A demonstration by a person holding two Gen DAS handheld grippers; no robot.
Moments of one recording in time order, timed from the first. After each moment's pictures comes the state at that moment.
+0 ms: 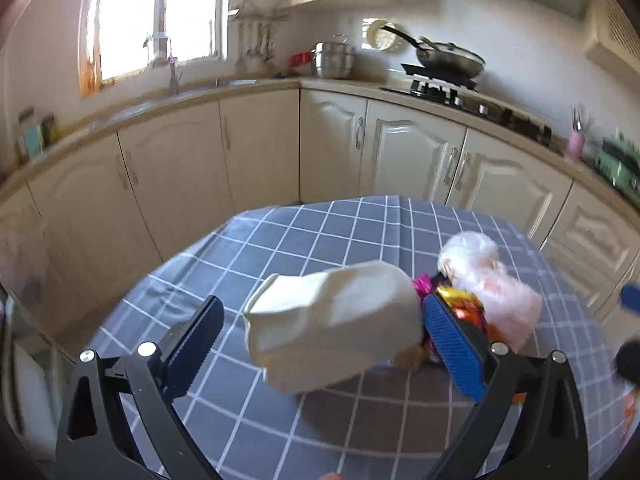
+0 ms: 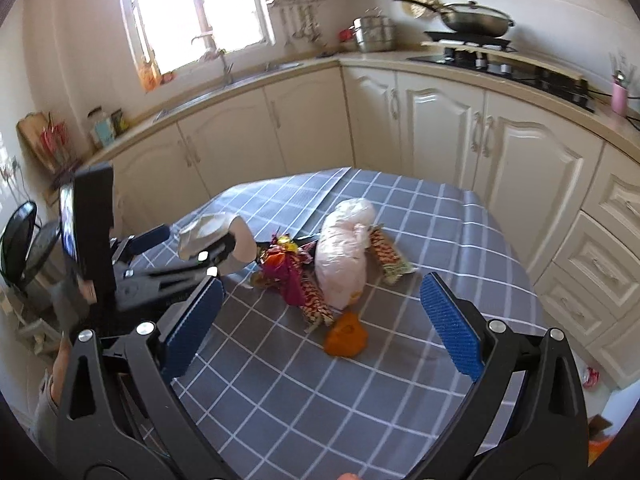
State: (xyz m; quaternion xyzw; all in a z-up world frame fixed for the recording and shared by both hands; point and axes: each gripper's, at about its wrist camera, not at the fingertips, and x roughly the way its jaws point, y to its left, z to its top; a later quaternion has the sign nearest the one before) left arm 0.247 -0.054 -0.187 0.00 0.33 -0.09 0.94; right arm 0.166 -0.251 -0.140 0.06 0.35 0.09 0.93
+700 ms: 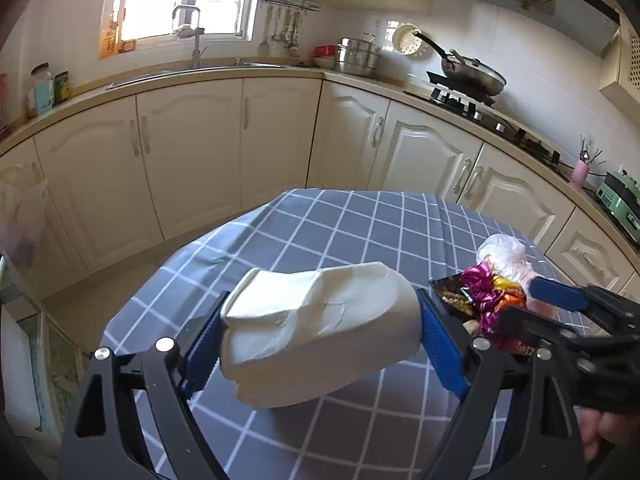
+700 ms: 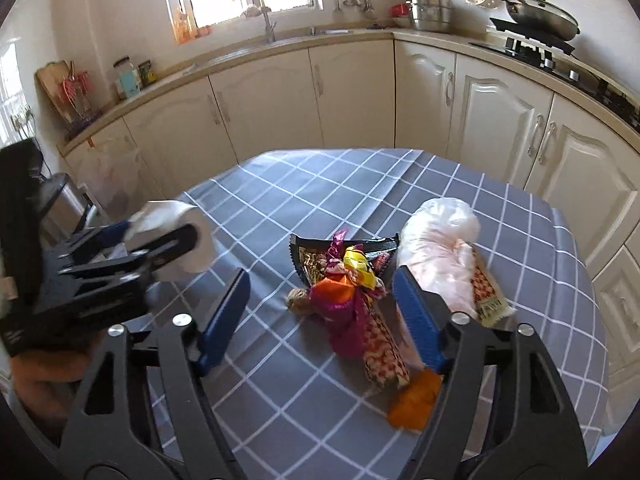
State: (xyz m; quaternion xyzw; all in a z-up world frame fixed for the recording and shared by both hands) left arm 0.233 0.015 -0.202 -0.05 0.34 -0.08 0.93; right arm 0.234 -0.192 -0.184 0.01 0.39 0.15 0.91
